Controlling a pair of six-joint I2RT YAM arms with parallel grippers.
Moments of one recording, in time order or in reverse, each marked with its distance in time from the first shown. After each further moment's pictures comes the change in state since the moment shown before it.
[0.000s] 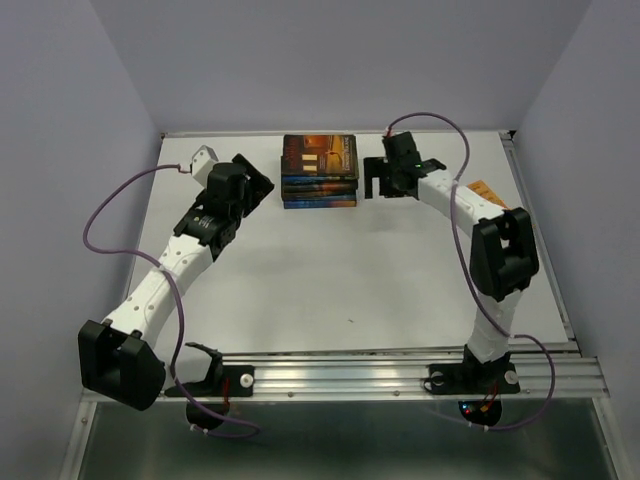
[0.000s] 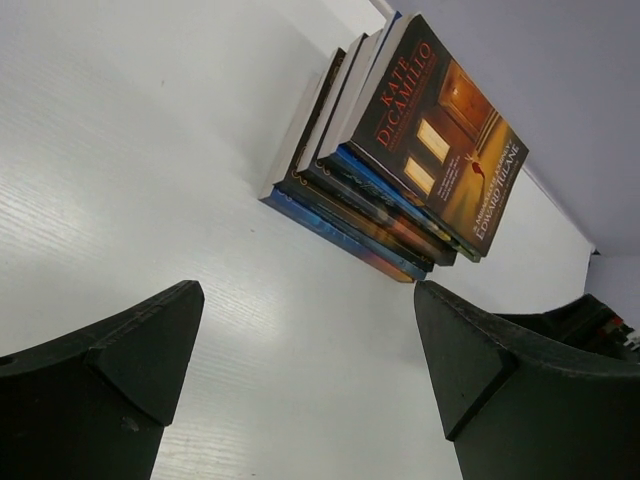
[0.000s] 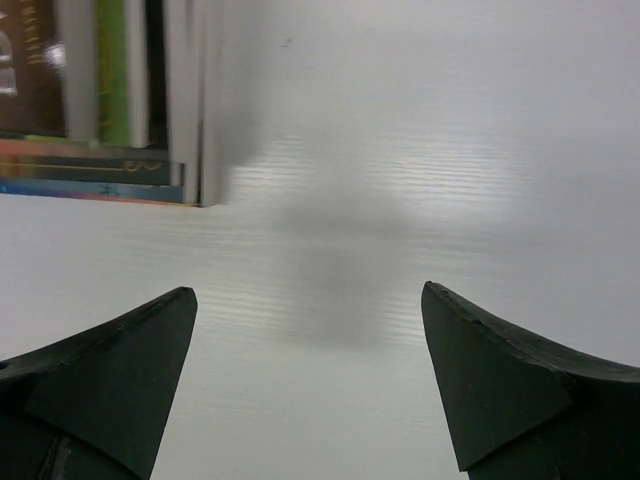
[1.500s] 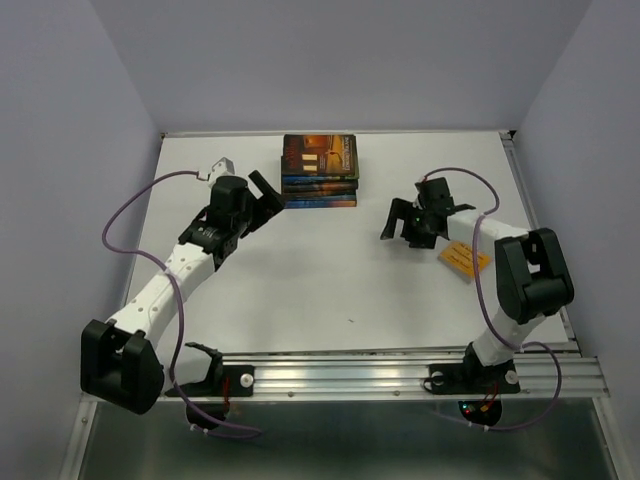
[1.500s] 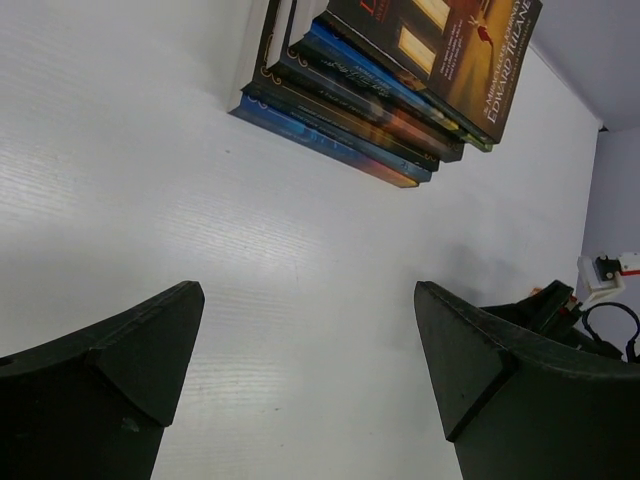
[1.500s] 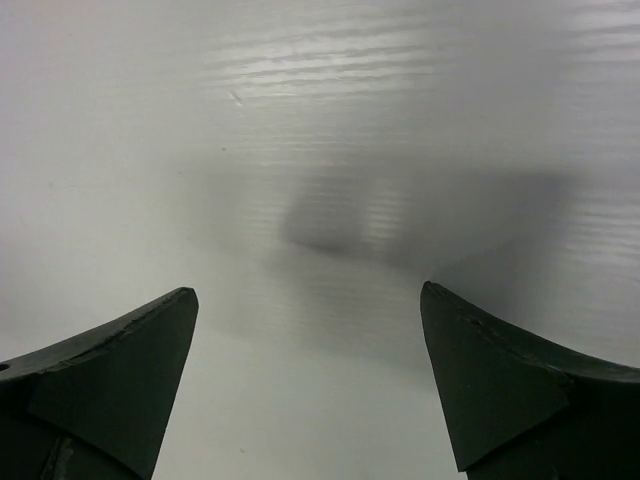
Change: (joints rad) left arm 0.001 -0.005 -0.124 0.089 0.241 0.082; right arm -0.175 -0.242 -0.586 0.229 -0.376 0.218
